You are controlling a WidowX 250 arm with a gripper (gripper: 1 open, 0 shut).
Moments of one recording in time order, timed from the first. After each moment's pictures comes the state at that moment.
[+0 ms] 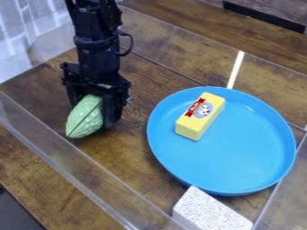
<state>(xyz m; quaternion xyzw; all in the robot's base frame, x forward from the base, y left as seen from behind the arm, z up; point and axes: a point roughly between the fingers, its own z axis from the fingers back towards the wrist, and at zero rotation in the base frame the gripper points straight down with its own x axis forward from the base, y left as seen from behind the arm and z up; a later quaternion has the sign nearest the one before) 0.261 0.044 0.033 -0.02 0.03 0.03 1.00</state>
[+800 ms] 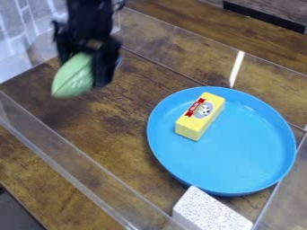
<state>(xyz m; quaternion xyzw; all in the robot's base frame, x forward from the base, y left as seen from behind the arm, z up) 0.275 0.044 0.110 0.02 -0.01 -0.02 1.00</state>
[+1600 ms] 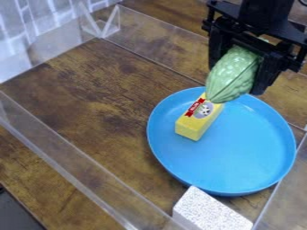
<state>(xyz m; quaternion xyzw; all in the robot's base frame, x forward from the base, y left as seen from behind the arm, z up) 0.314 -0.109 0.136 0.03 -0.05 -0.06 1.00</state>
